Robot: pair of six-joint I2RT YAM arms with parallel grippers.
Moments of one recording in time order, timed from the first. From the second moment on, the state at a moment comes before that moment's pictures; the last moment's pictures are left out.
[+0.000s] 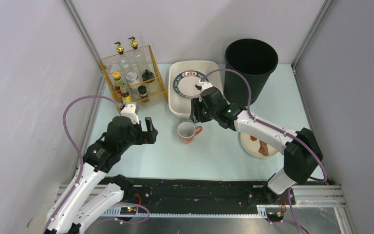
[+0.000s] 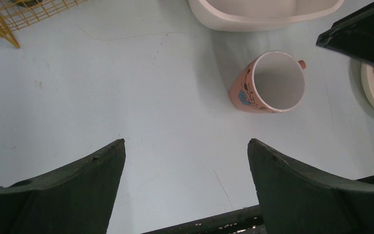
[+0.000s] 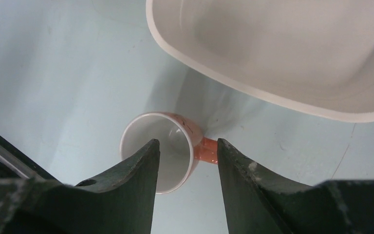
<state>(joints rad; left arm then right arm) -0.50 0.66 0.80 -0.72 -0.16 -0.38 0.78 1.56 1.23 -0.31 0.05 0.43</state>
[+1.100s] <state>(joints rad) -0.50 0.63 0.80 -0.72 -0.18 -0.38 0.89 1.78 1.31 -0.39 0.19 0.33</state>
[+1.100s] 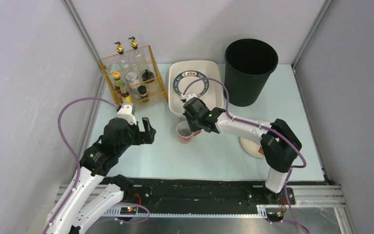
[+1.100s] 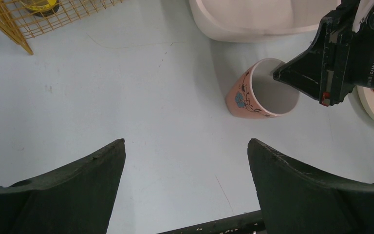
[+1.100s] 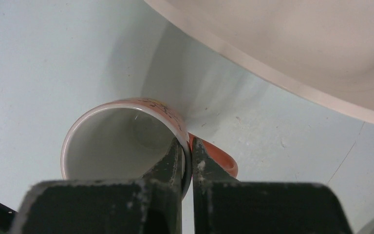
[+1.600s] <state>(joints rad) -0.50 0.63 0.80 -0.72 -0.18 -0.38 0.92 1.60 1.31 -0.46 0.19 0.33</state>
